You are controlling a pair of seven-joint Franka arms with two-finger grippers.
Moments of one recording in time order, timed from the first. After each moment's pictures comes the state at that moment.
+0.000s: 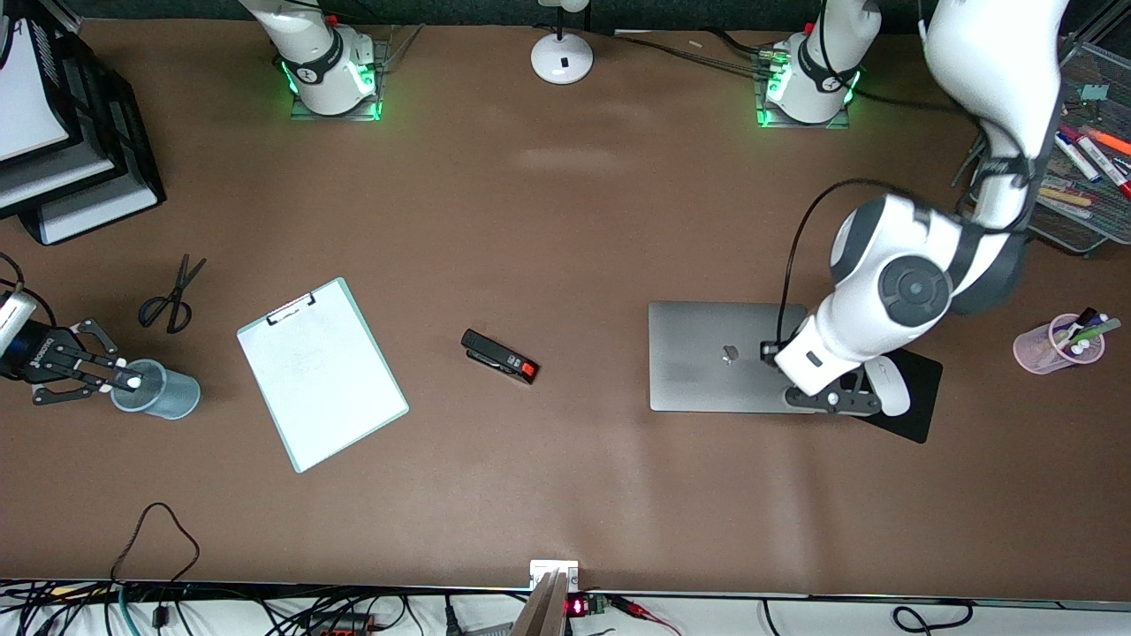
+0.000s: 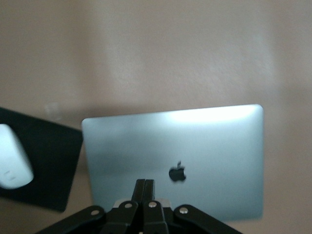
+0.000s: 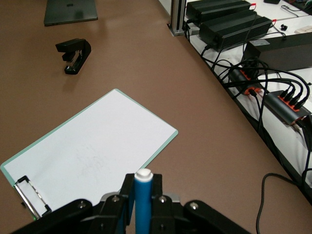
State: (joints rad) left arm 0.00 0.49 -0.32 -1.56 0.14 1.98 -0.25; right arm -0.37 0.64 -0.07 -1.44 0.88 1.83 -2.05
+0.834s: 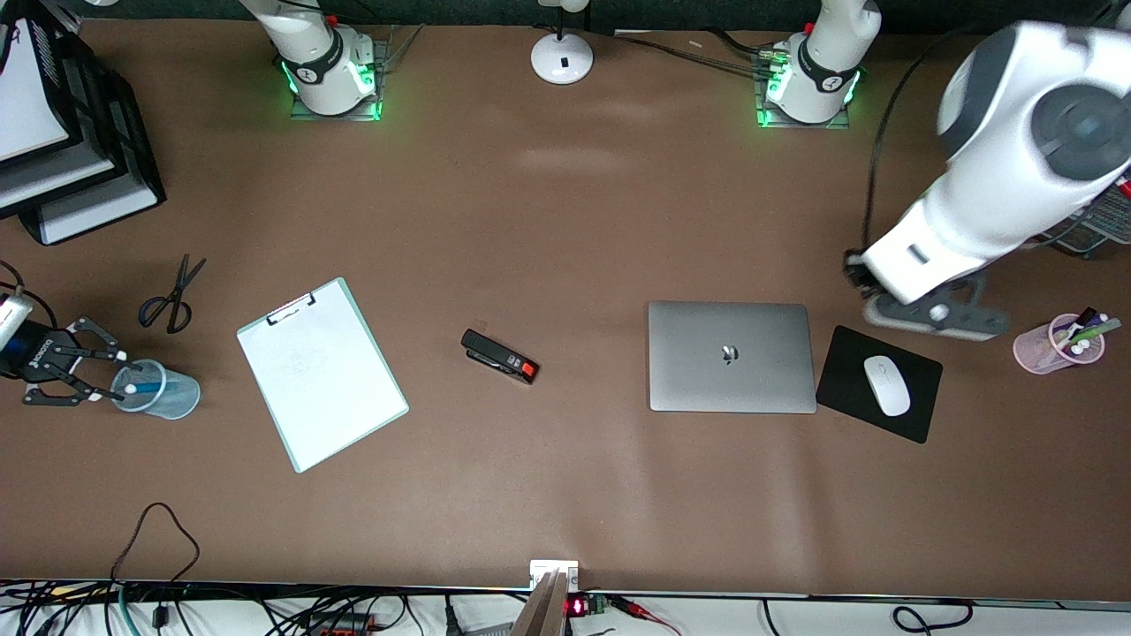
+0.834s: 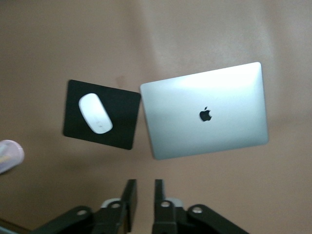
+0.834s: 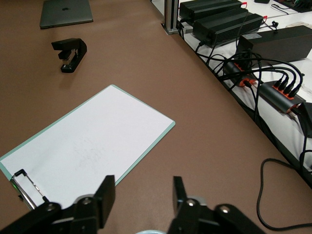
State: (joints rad) left arm 0.01 0.20 -0.25 -1.51 0.14 1.65 -0.05; right arm -0.41 0.67 -0.07 -1.43 0.90 1.82 -2.07
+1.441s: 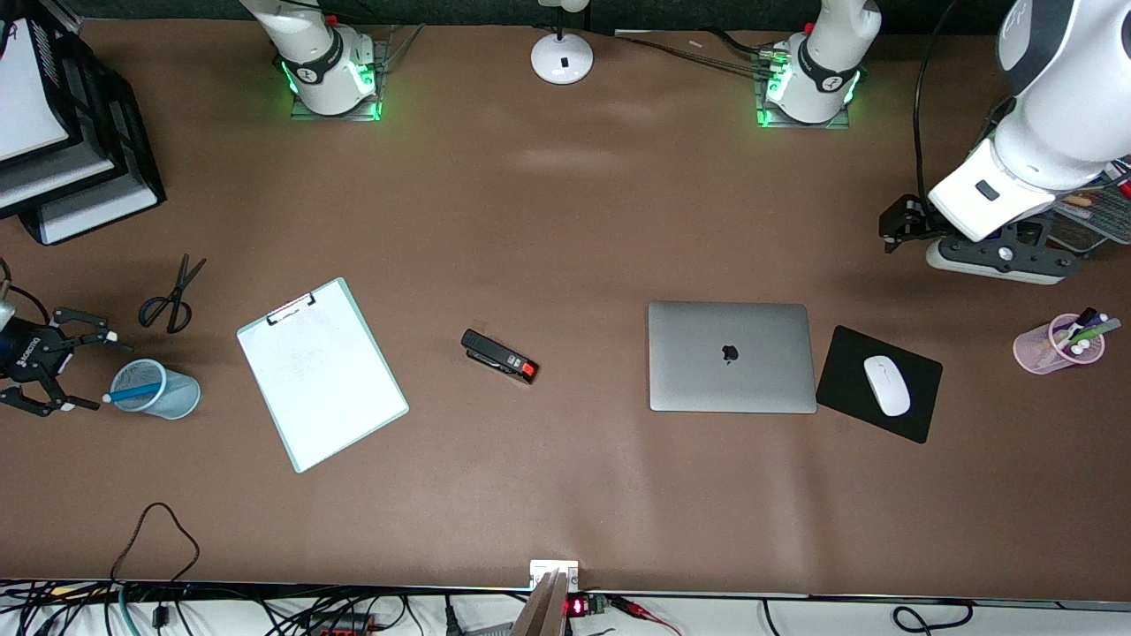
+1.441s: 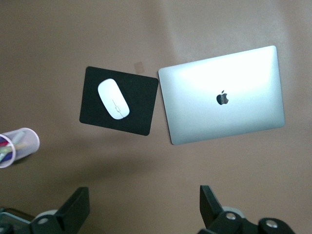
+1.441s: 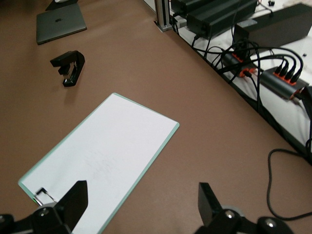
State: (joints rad) left arm 0.01 0.00 -0.15 -1.79 0.07 1.76 0.03; right arm -0.38 0.63 -0.06 -1.40 0.81 1.80 -1.80
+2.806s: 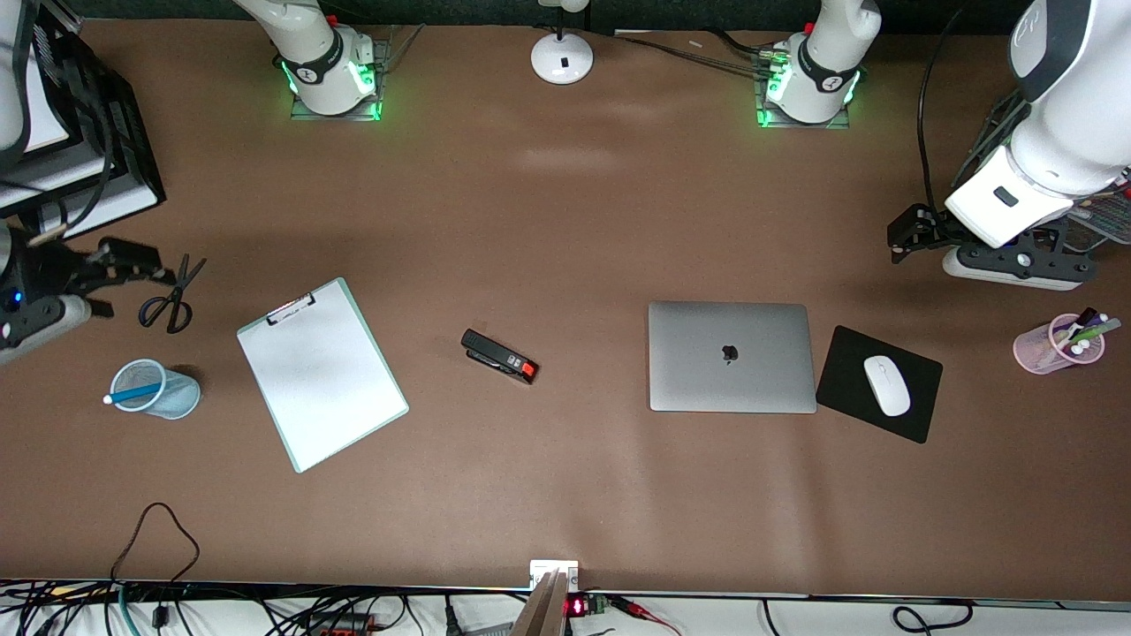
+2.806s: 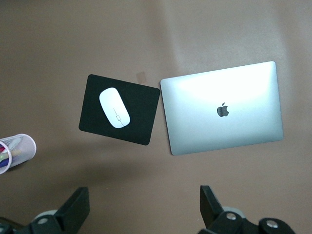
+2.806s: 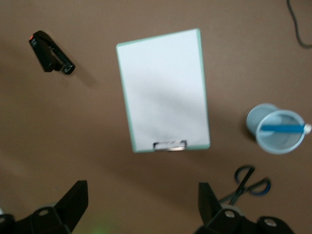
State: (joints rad) left arm -0.09 0.01 -0.02 -1.77 0.06 1.80 0.03; right arm 0.01 0.34 -0.05 -1.26 0.14 1.44 -0.42
